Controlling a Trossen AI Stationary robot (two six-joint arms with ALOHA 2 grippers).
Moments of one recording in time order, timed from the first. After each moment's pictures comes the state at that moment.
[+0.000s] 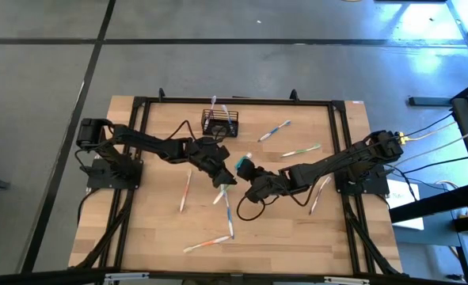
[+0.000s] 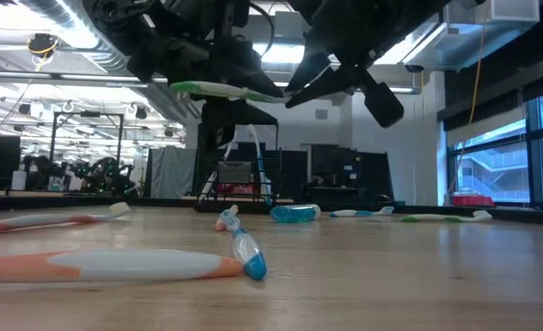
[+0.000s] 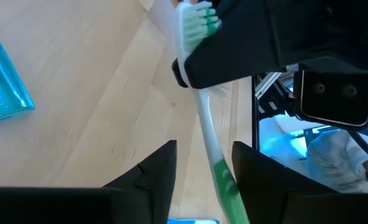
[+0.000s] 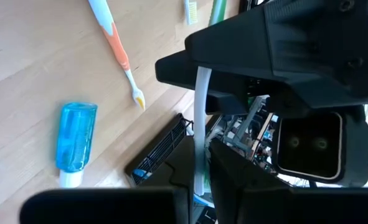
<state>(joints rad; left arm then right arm) 0.06 1.59 0.80 0.29 0.38 -0.77 0.31 1.70 1.07 -0.10 0.69 -1.27</state>
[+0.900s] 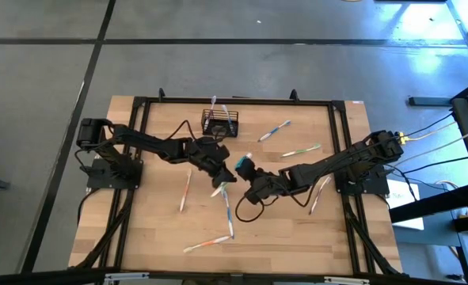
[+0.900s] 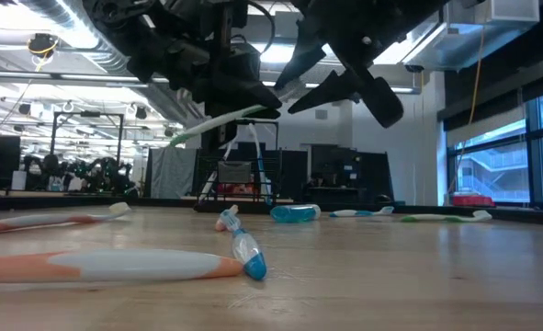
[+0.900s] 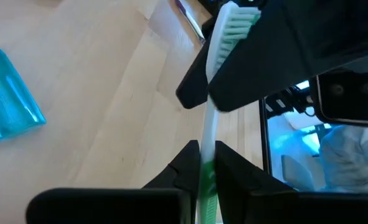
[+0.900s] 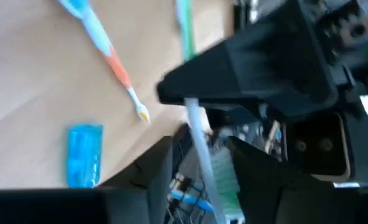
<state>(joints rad) 0.06 1.59 0.80 0.29 0.36 -0.71 0.31 1.70 1.07 -0.08 0.68 -1.15</state>
